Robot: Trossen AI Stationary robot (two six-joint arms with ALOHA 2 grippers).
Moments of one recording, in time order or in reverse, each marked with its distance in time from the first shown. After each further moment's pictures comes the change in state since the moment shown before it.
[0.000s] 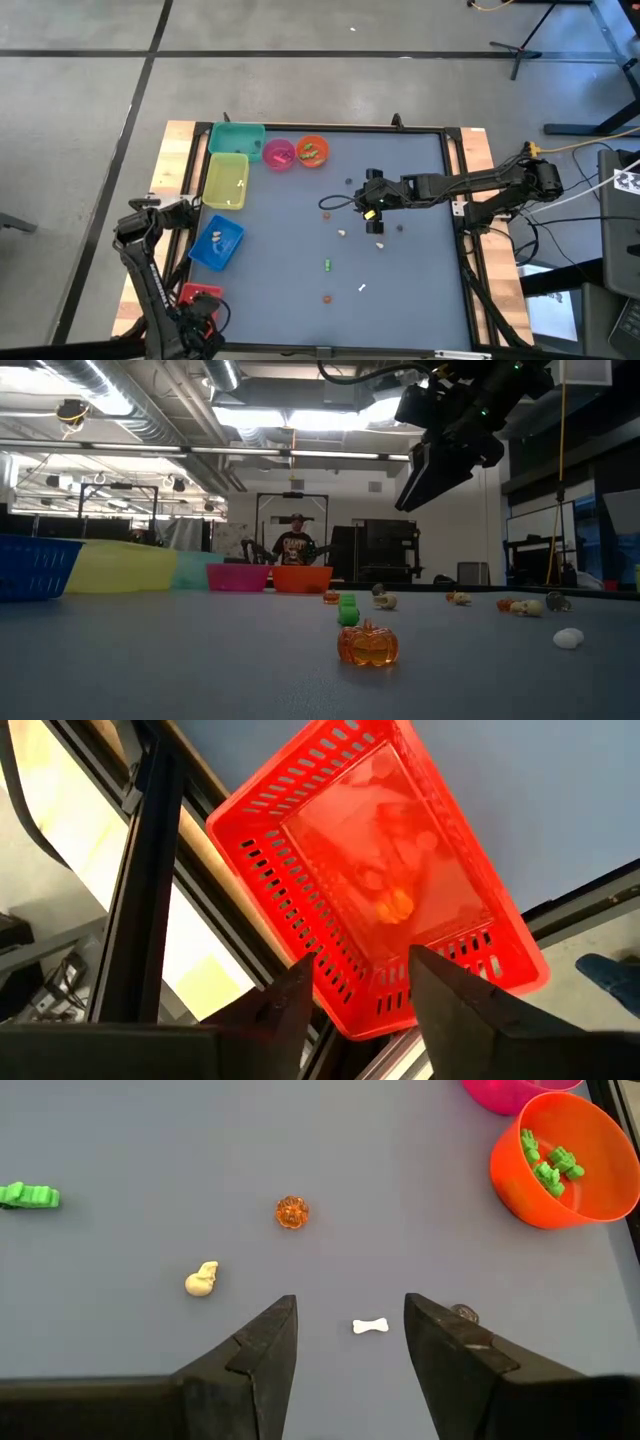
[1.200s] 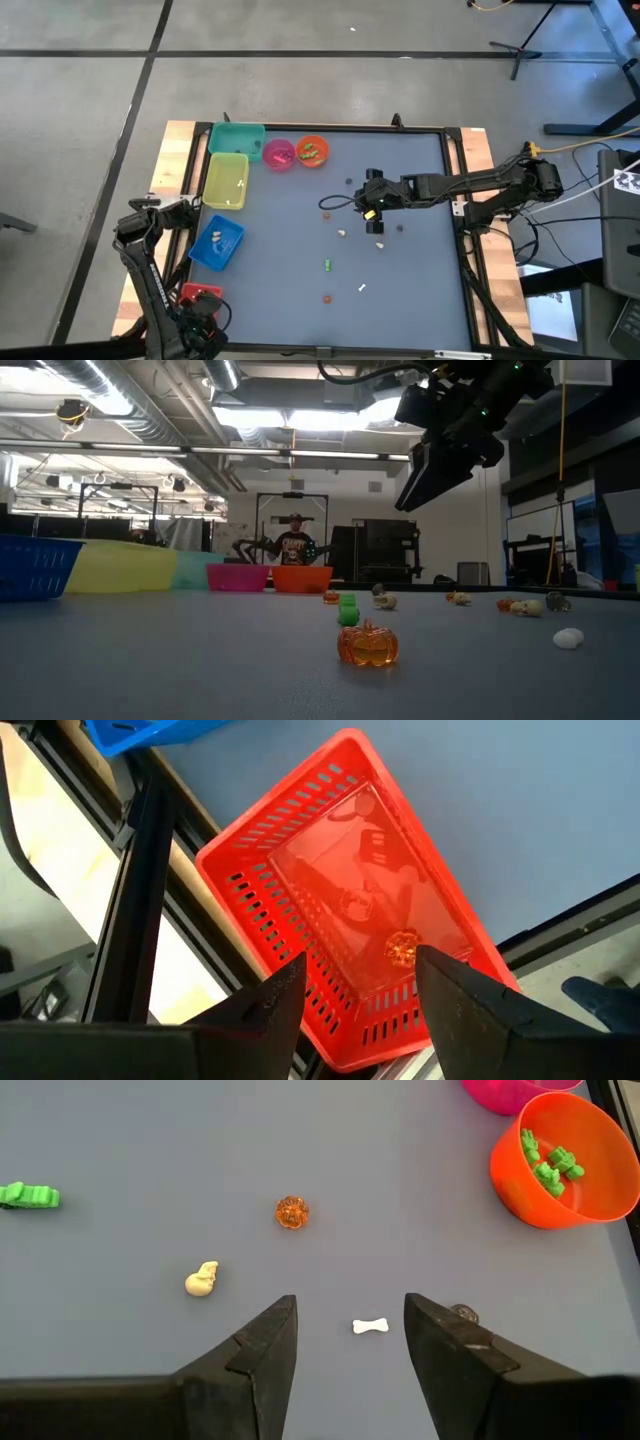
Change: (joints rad) left arm 0.002 0.000 0.000 0.000 -0.080 0.000; right arm 0.000 0.000 0.000 0.000 0.000 0.000
